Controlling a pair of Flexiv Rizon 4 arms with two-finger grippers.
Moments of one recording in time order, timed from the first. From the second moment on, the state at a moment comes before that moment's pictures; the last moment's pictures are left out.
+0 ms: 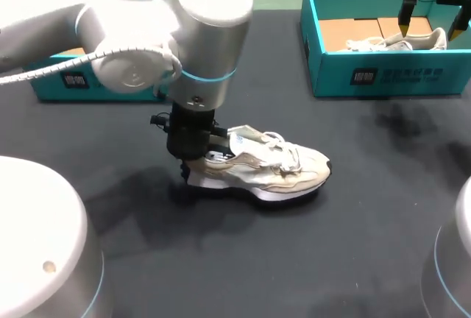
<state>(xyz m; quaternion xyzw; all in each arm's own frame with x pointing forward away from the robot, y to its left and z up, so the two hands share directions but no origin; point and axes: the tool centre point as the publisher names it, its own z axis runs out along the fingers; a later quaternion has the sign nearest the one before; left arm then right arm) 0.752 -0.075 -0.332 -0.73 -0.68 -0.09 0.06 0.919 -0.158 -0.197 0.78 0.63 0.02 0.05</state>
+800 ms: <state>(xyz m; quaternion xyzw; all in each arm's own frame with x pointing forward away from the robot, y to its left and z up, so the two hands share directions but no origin) 0.761 -0.089 -0.383 -0.73 -0.67 -0.09 0.08 0.919 -0.158 -0.197 0.78 0.63 0.02 0.05</state>
